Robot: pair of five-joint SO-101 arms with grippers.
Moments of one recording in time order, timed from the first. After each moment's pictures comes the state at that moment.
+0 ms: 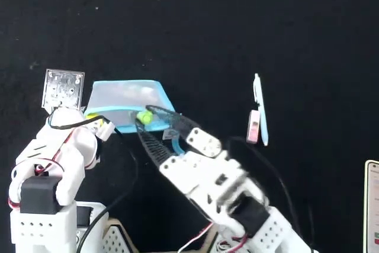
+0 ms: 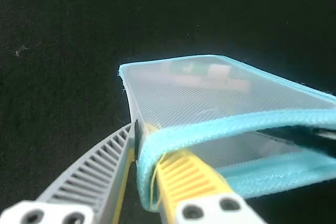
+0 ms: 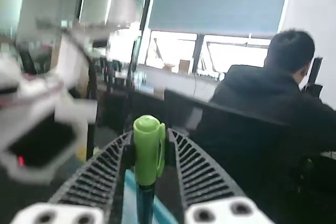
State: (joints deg) left arm -3.6 -75.3 47.3 72.9 -5.4; right arm -46.3 -101.8 92.7 4.3 11.8
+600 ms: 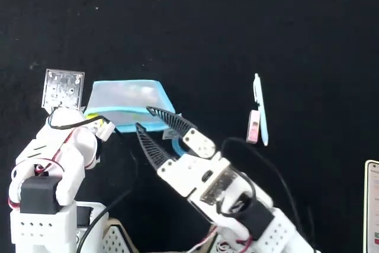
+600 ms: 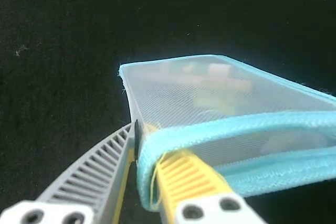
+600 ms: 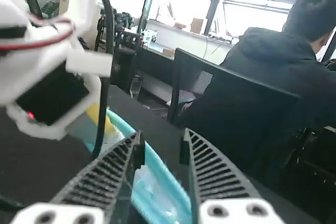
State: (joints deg) left arm -3.6 -75.3 47.3 72.9 -5.4; right arm -47.1 -101.7 84.8 20.0 13.9
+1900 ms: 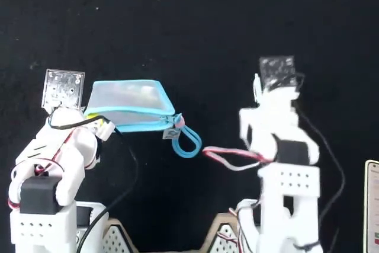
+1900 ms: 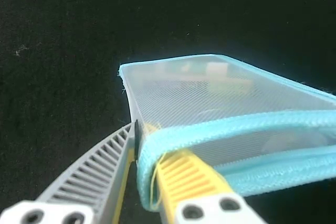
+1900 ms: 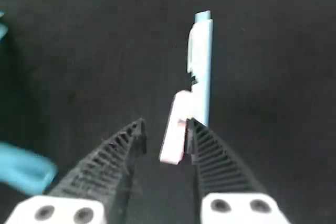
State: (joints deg) left arm -3.6 -75.2 47.4 72.9 -5.4; right arm 7.4 -53.4 56.5 55.3 5.1
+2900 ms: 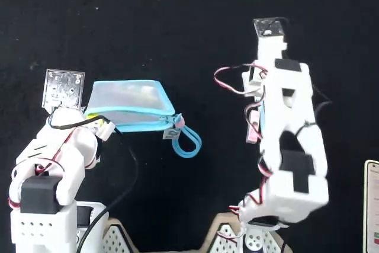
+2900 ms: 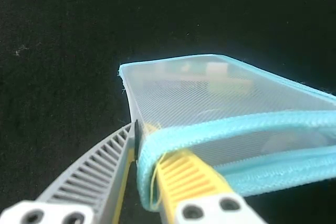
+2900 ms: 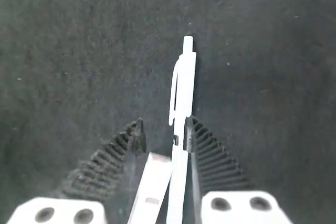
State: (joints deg) left arm -3.6 -75.2 47.4 72.9 -5.4; right arm 8.6 10.0 14.3 55.3 13.1
